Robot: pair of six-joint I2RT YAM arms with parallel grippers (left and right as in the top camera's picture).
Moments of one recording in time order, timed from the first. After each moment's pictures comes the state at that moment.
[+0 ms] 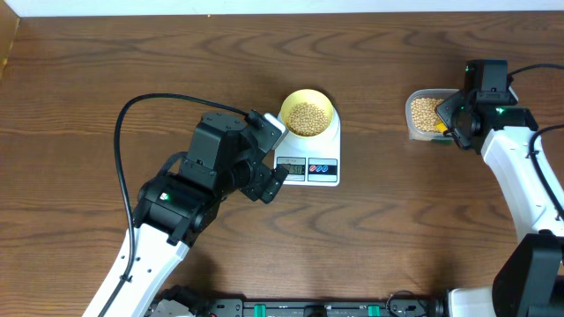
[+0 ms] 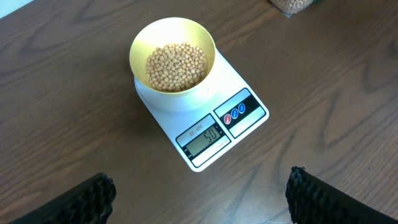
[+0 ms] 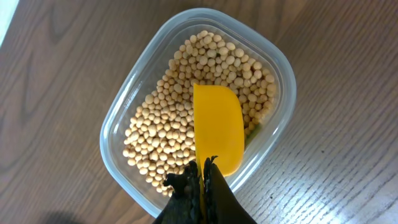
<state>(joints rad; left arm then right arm) -0.46 1.12 1.07 -0.76 0.18 0.17 -0.03 1.59 1.17 -0.63 0.15 0.91</state>
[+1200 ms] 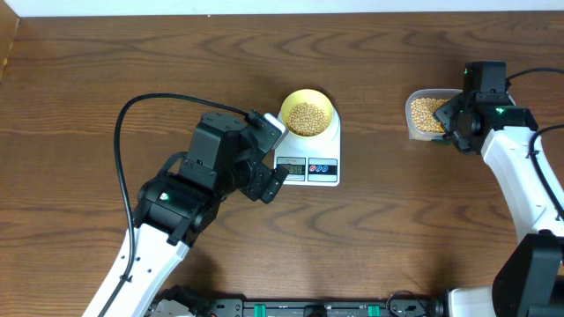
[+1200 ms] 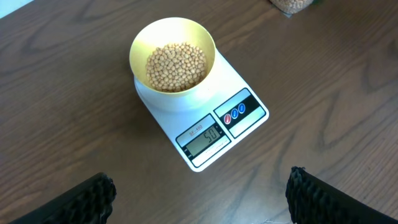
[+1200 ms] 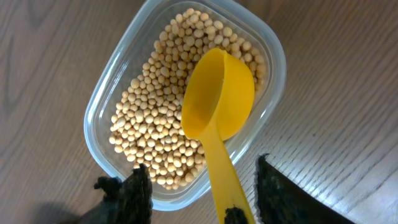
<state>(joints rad) -0.46 1.12 1.07 -0.76 0.18 0.17 -0.03 1.59 1.17 -0.67 0.12 0.93</state>
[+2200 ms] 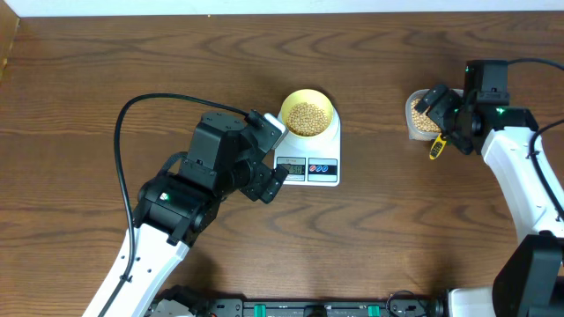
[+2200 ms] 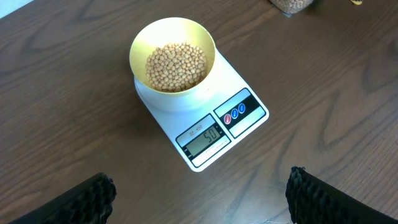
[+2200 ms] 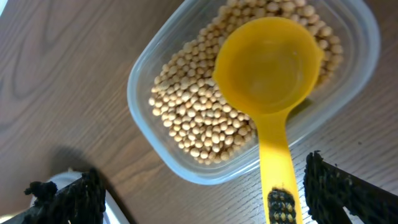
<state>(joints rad) -0.46 1.12 1.07 -0.76 0.18 0.17 -0.03 1.59 1.17 -0.63 -0.06 0.70</state>
